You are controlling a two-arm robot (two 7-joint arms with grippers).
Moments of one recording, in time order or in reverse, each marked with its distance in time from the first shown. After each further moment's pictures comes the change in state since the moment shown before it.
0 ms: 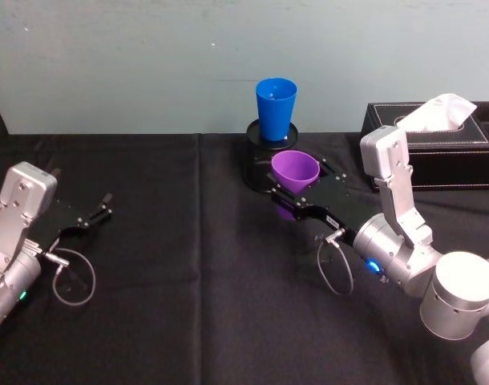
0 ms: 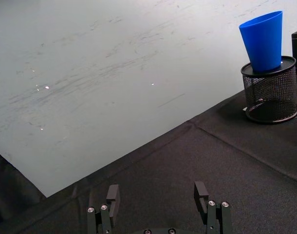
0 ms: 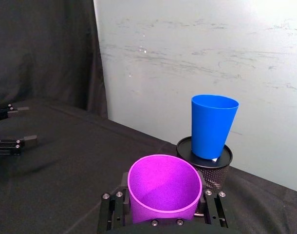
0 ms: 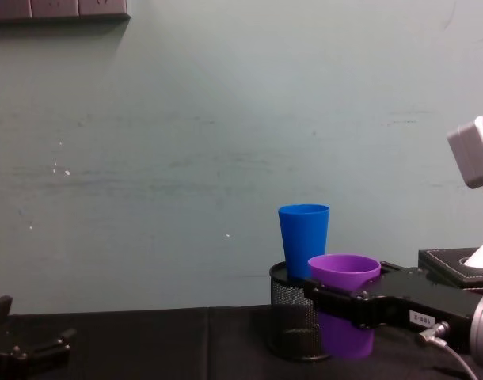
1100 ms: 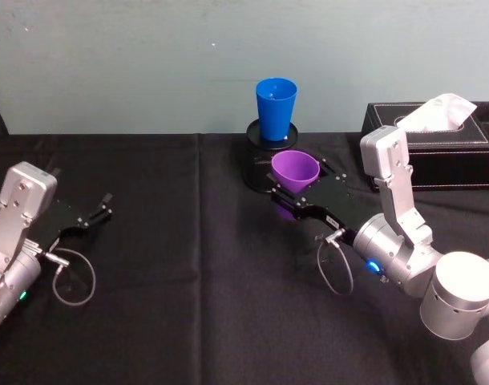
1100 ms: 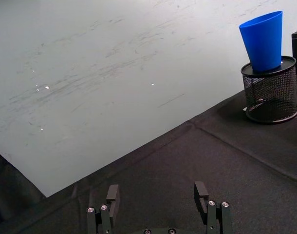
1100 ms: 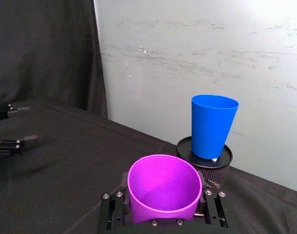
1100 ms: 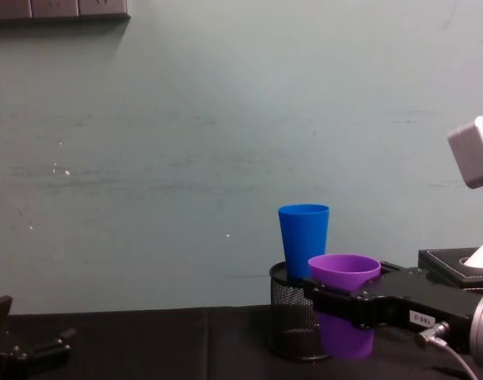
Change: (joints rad) left arm 0.000 0.000 0.000 0.000 0.000 0.000 0.000; right arm 0.000 0.000 0.000 0.000 0.000 0.000 0.000
